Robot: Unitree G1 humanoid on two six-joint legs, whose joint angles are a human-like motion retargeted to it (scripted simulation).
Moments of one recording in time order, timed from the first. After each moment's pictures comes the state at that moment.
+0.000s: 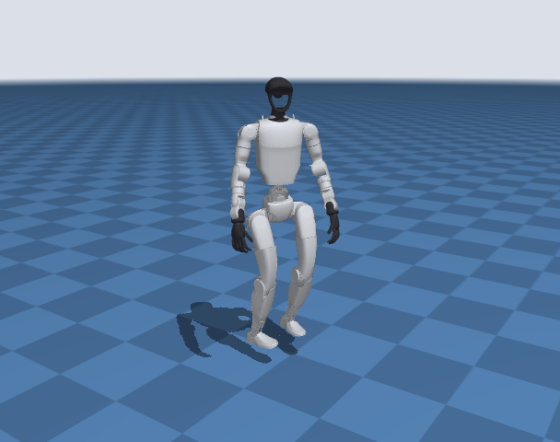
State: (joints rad) left arm -0.02 0.30 -0.28 1.09 0.21 -0.03 -0.07; right arm -0.12 -0.25 0.23 1.20 -0.28 -0.01 0.09; waist -0.13 -0.07 -0.29; left_leg -0.43 -0.10 0.18 0.57 -0.48 0.10; right_leg -0.38 0.07 0.41 0.44 -0.46 0.20
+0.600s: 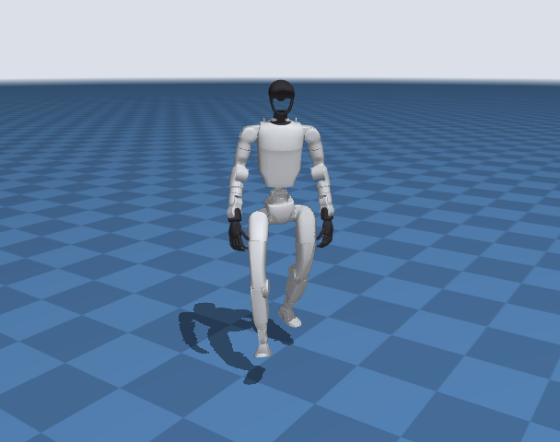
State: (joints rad) left arm 0.04 0.29 -0.37 1.20 0.29 -0.07 -0.10; right arm -0.07 -0.25 0.22 1.07 -0.31 -0.06 0.12; waist -0.14 -0.10 -0.20; left_leg -0.15 -0.10 0.20 0.46 -0.57 0.05; right_leg -0.80 -0.25 -0.22 0.58 -0.51 0.08
